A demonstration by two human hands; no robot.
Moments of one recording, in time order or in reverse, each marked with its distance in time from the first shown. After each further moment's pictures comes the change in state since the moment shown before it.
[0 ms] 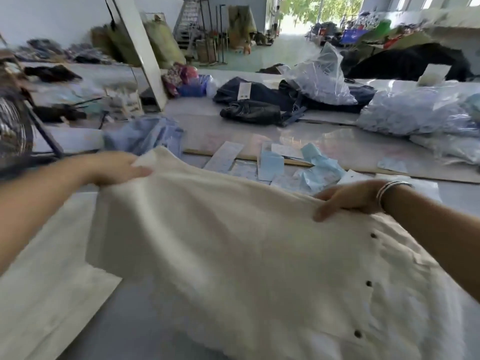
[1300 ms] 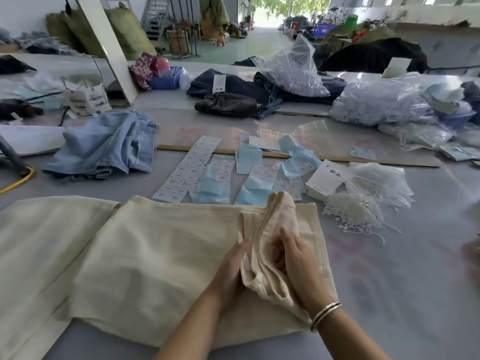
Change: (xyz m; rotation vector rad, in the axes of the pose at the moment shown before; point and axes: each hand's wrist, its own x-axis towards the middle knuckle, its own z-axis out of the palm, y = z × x) left_hand -0.102 0.219 0.215 -1.806 -0.492 0.226; right_hand 0.052 0.063 0.172 0.632 0.958 -0.438
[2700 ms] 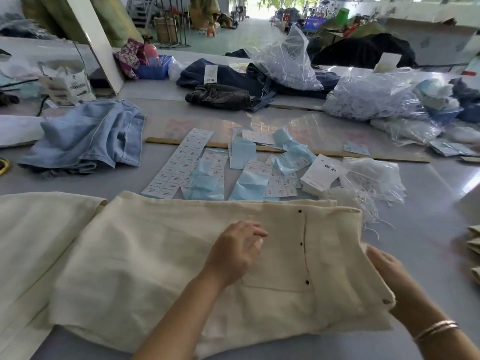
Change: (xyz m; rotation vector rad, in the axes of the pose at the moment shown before) left_hand 0.018 0.015 -0.006 1.022 0.085 0.547; right_hand 0.007 0.005 -0.141 0.151 0.058 0.250
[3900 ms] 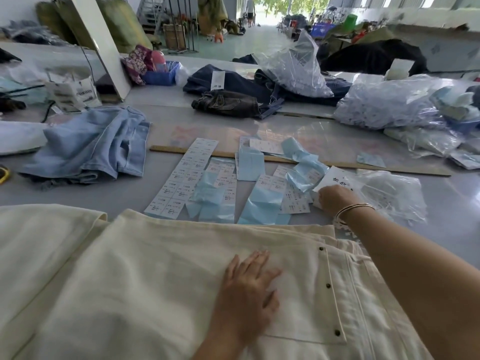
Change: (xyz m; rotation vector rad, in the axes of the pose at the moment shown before) left_hand -0.025 0.000 0.022 0.592 -0.118 0.067; right_hand 0.192 -0.074 0.088 -1.685 0.149 -0.328
